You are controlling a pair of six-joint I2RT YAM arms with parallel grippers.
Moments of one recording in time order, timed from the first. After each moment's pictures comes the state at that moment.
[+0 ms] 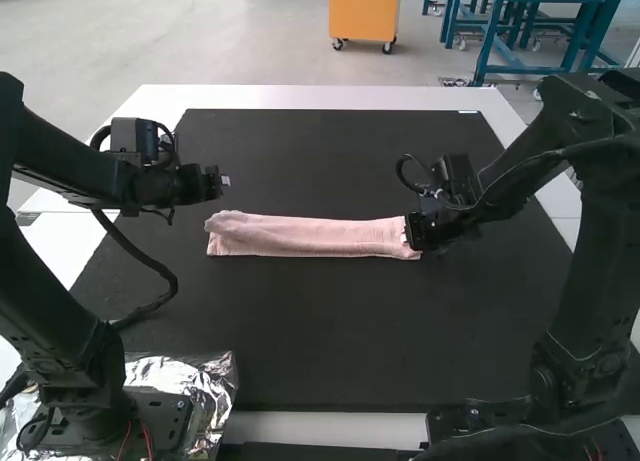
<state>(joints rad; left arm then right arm) 0.04 1.47 0.62 0.27 0.26 -0.20 0.29 1.83 0.75 0.15 -0.17 0.03</state>
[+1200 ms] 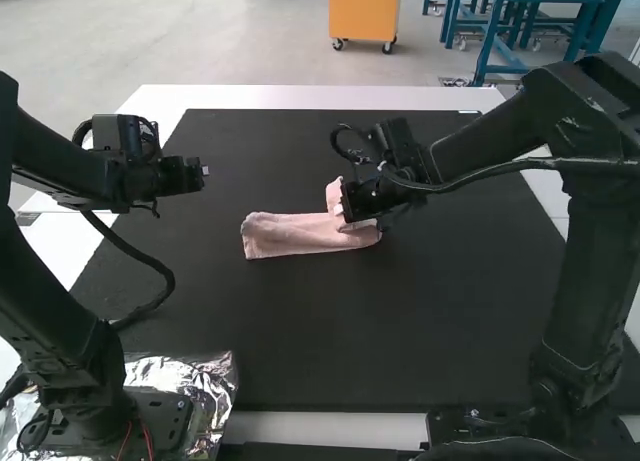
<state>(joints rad) 0.12 1.46 0.62 0.36 0.17 -0.12 0.59 1.82 1.00 0.04 -0.22 0.11</state>
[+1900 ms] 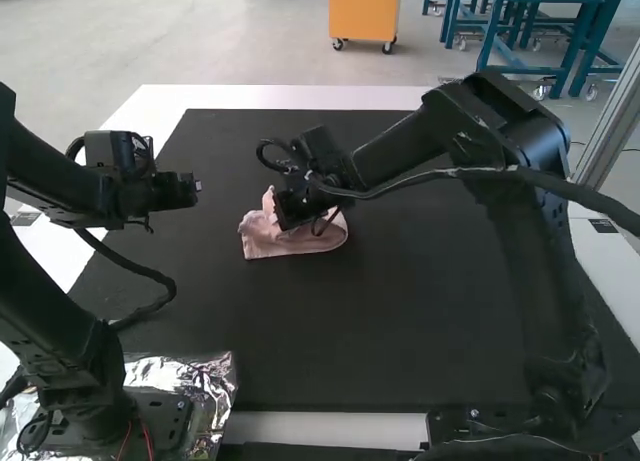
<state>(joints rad) 0.15 1.43 0.52 0.41 0.16 -0.06 0.79 2.14 1.36 0.01 -0.22 0.14</state>
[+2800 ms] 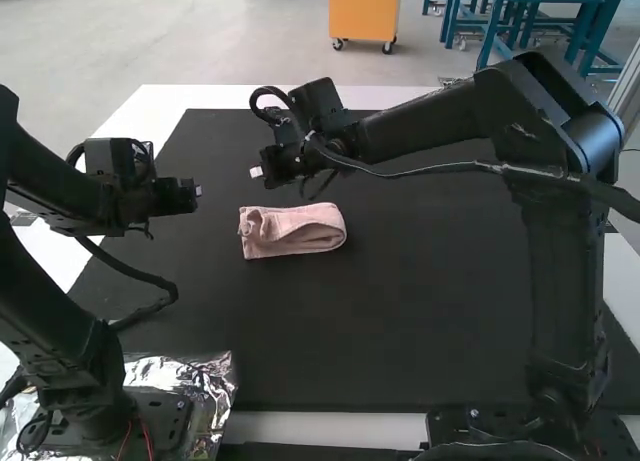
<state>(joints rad) 0.15 1.43 0.48 0.47 0.16 -0.05 0.79 1.96 1.35 0.06 -0.27 0.14</state>
